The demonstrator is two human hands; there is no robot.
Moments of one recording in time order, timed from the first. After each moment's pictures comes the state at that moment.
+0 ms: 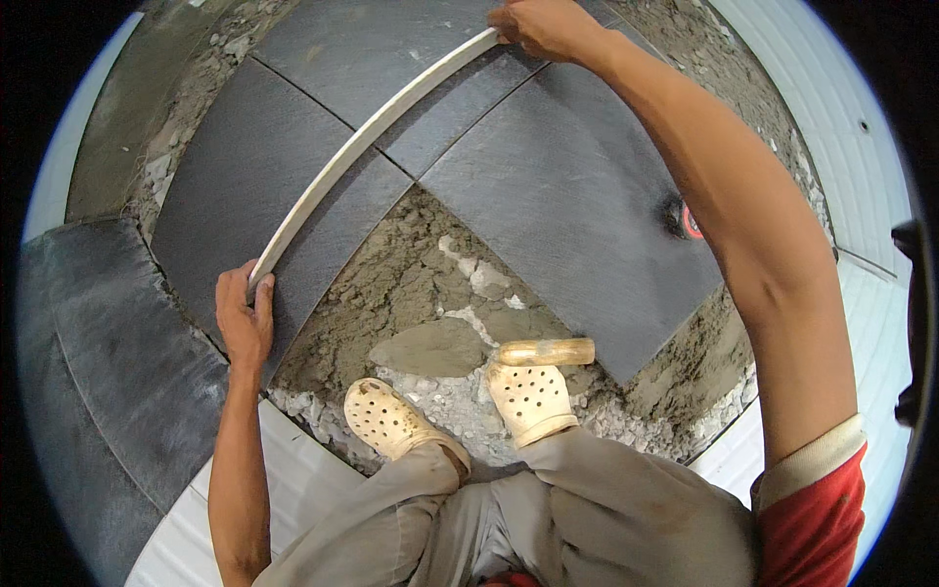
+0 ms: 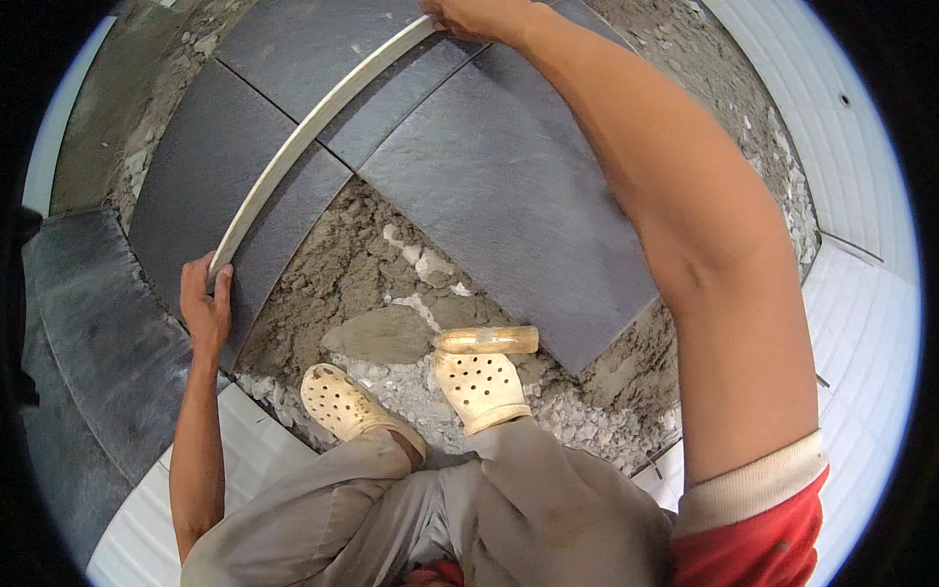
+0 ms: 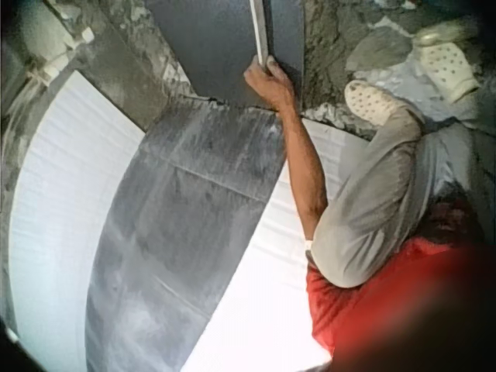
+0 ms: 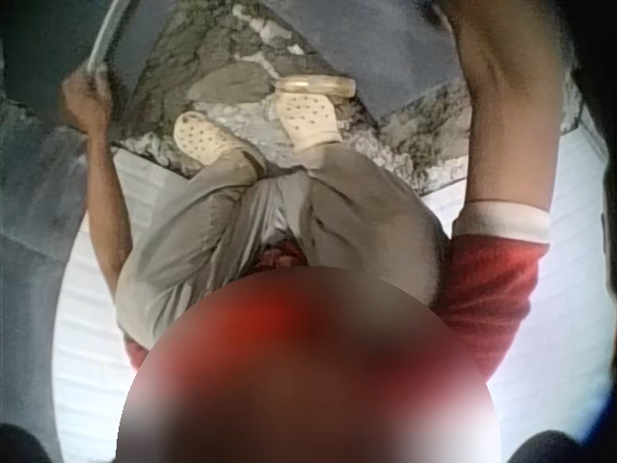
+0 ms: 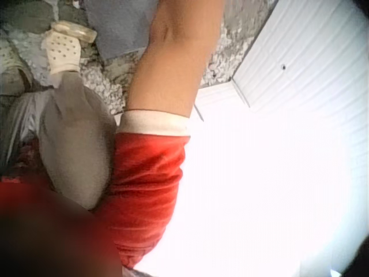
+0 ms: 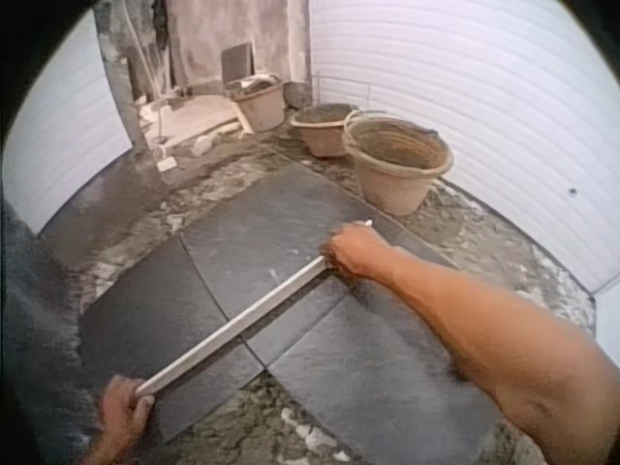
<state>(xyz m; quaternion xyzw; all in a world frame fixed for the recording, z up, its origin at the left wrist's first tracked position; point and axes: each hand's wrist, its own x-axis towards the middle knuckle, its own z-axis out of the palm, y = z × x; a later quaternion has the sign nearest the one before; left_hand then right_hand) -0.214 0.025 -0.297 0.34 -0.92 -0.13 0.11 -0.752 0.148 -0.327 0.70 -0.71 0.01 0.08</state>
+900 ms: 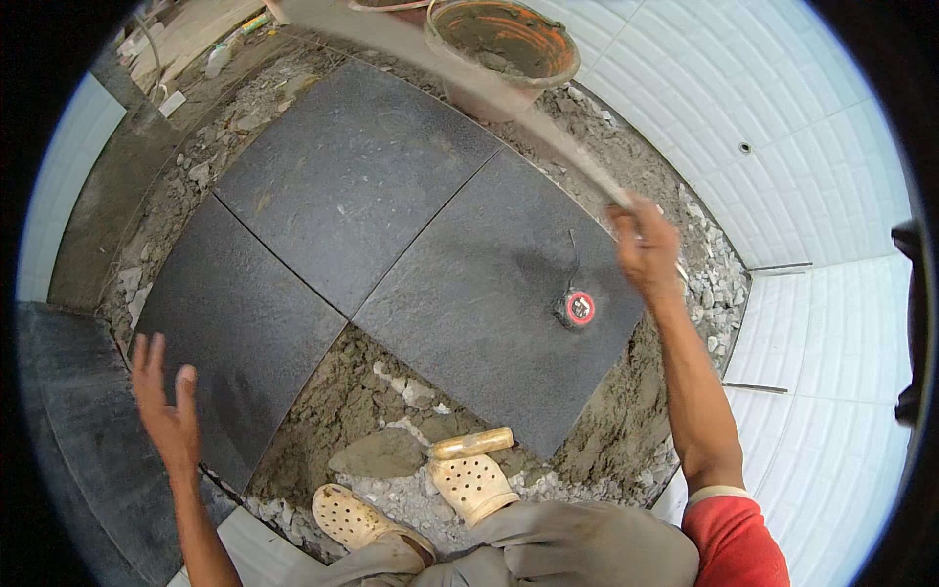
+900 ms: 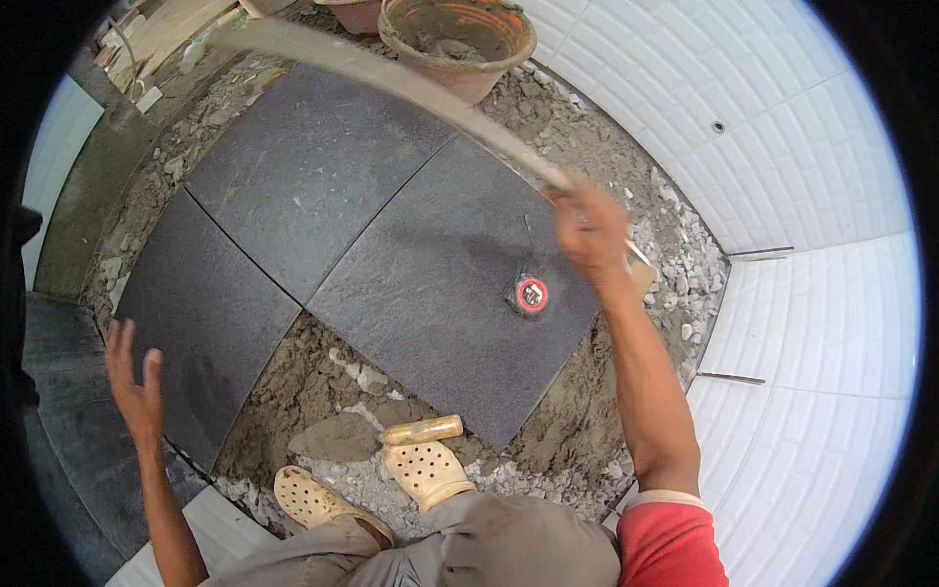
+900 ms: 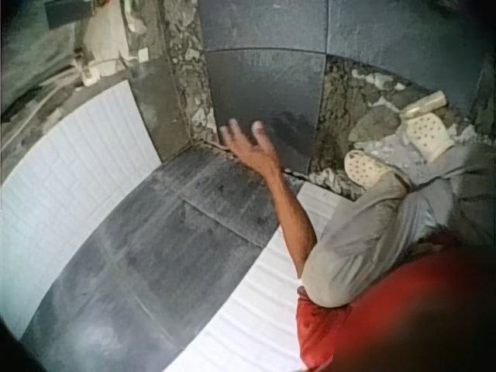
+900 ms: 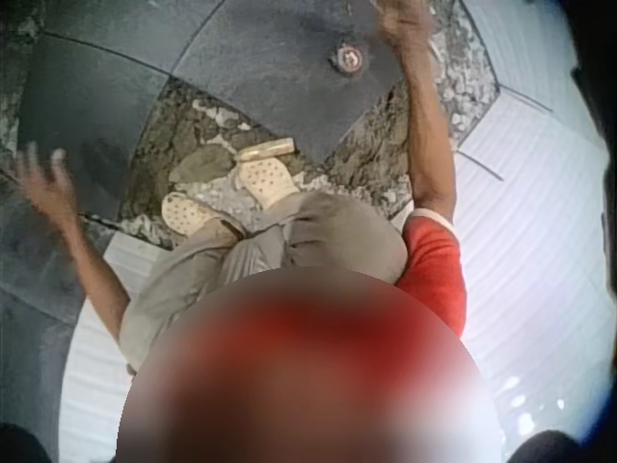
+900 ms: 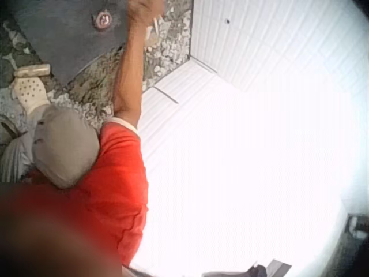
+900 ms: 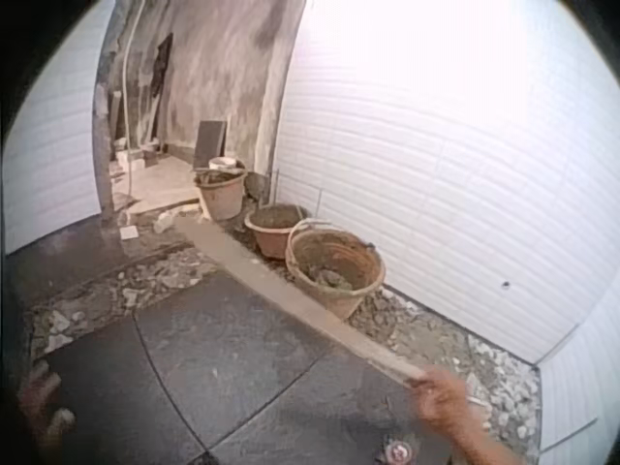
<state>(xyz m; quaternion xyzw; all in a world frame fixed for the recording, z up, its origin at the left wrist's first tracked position) -0.244 0.001 -0.208 0.36 -0.92 -0.03 0.17 -0.714 0.411 -0.220 0.39 -0.84 0.33 0.17</state>
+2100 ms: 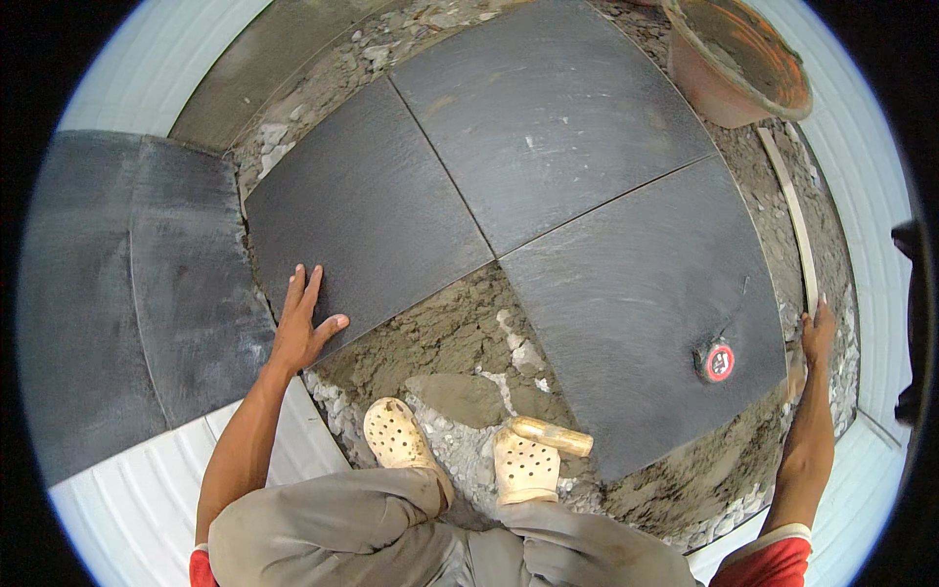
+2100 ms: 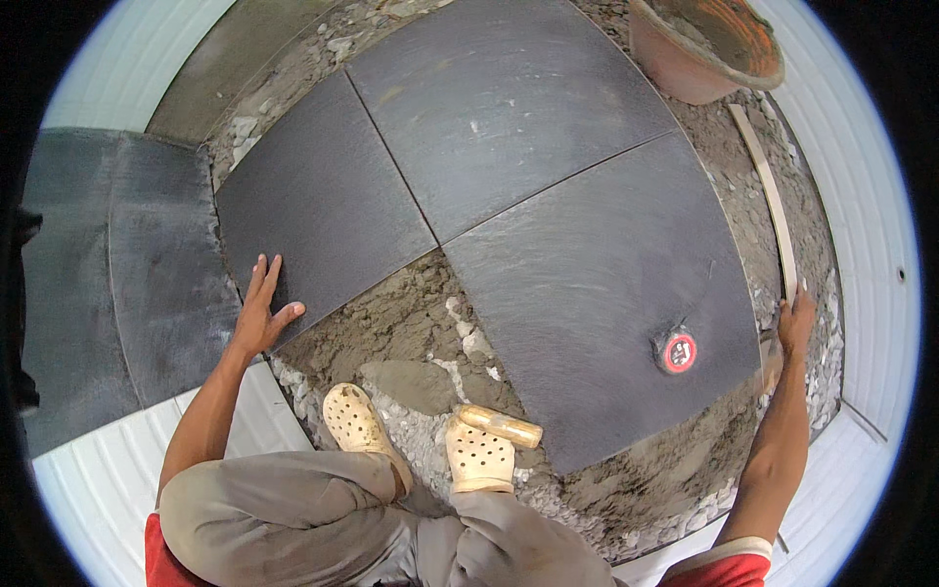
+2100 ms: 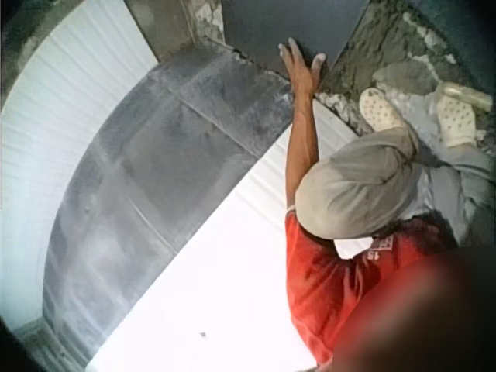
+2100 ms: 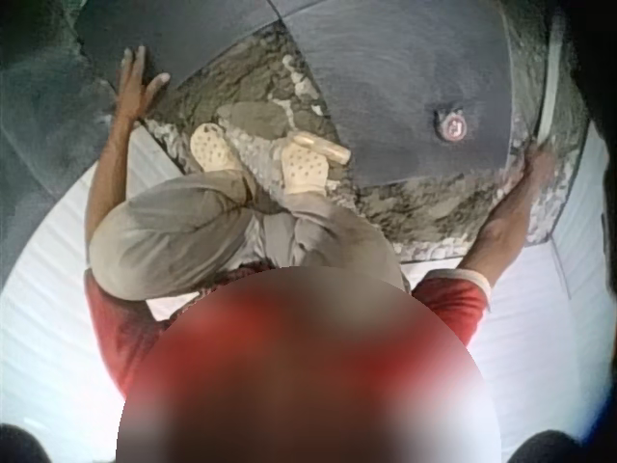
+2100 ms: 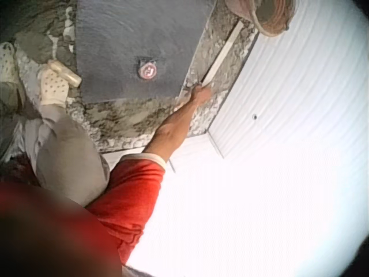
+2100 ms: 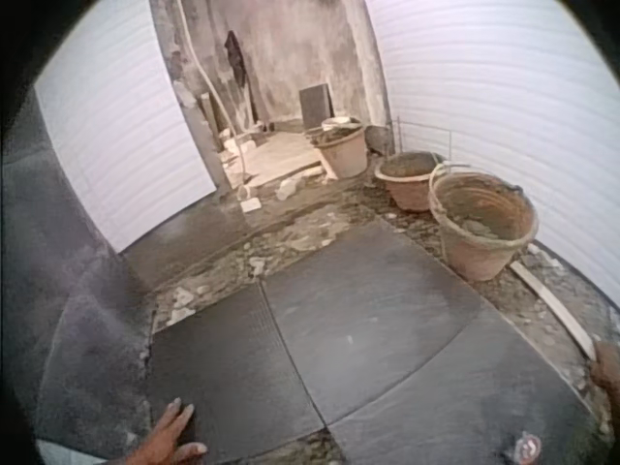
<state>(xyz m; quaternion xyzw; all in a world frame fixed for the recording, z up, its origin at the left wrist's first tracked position) -0.183 0.035 -0.271 0.46 -0.86 -0.18 -0.11 -0.973 0.628 -0.434 0.33 -0.94 0.01 0.07</state>
